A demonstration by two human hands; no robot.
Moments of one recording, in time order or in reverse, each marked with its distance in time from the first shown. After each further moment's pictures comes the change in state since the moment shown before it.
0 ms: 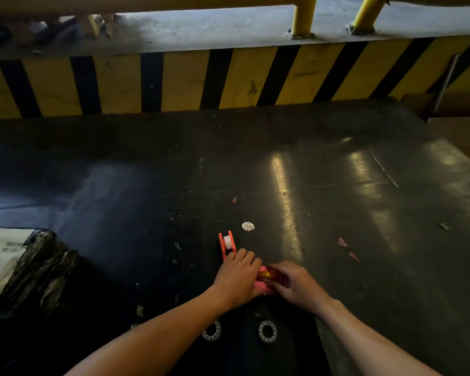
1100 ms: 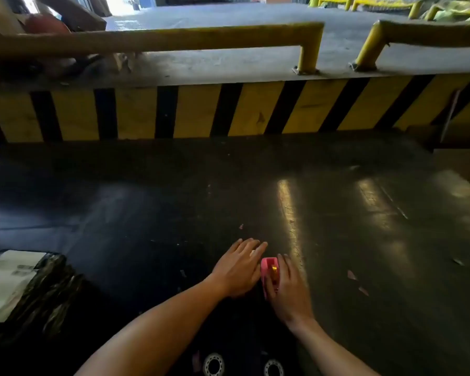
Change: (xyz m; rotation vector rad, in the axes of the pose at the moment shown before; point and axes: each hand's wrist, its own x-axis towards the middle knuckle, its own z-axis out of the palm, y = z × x) left_hand 0.053 -0.053 -0.032 -0.054 0.096 -0.013; right_hand 0.043 -0.054 0.007 -0.087 0.349 0.303
